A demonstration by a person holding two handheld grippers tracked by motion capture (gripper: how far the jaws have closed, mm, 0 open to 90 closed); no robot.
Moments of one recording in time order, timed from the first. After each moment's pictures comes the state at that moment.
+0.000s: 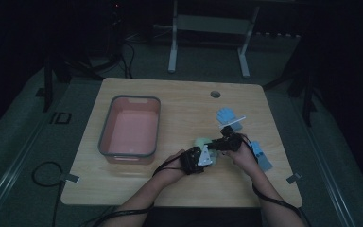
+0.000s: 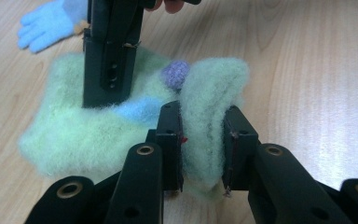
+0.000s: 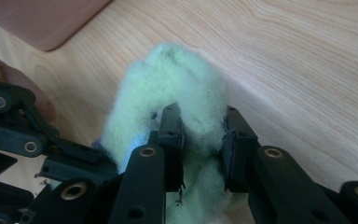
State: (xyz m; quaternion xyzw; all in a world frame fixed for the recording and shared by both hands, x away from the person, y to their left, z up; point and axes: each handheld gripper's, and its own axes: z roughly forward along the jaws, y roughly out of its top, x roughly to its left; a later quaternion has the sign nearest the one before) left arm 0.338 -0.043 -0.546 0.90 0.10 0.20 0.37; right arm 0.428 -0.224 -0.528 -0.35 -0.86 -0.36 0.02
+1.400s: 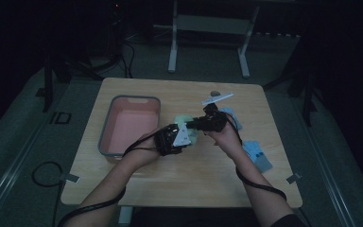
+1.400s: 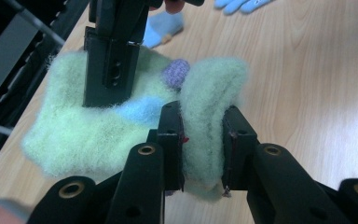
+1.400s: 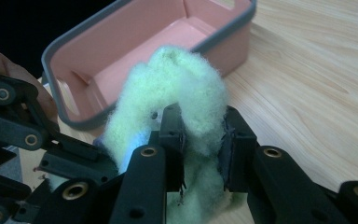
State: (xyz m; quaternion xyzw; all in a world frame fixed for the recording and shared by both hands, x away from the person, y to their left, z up) left arm 0.341 0.048 -0.445 0.90 0.09 0.25 0.34; right arm 0.432 -0.144 -0.436 -0.31 -0.85 -0.43 -0.01
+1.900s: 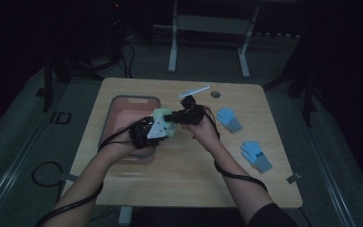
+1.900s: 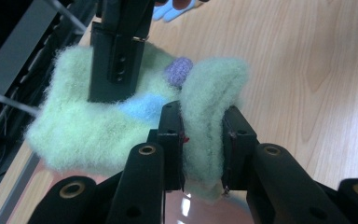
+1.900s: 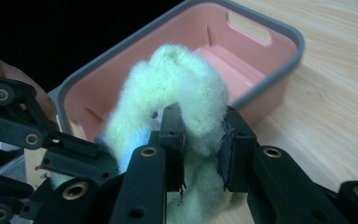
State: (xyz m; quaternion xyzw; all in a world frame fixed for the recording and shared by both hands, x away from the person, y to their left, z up) left arm 0.347 0.111 -0.436 0.90 0.11 0.27 0.32; right arm 0.445 -0.074 -0.430 -0.30 -0.85 -0.44 0.00
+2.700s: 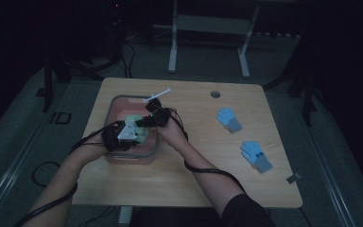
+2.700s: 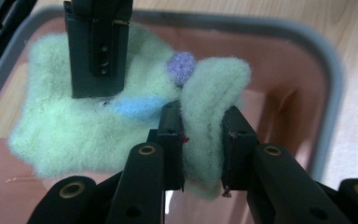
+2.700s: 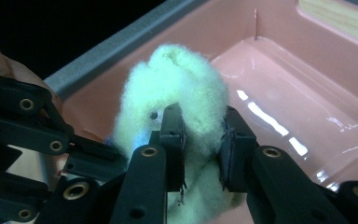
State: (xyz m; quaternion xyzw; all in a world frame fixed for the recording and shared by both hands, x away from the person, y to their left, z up) left arm 0.363 0.185 -0.483 0.93 0.13 0.22 0.27; right arm 0.458 0.023 -0.471 -0.29 -0.87 -0.39 0.02
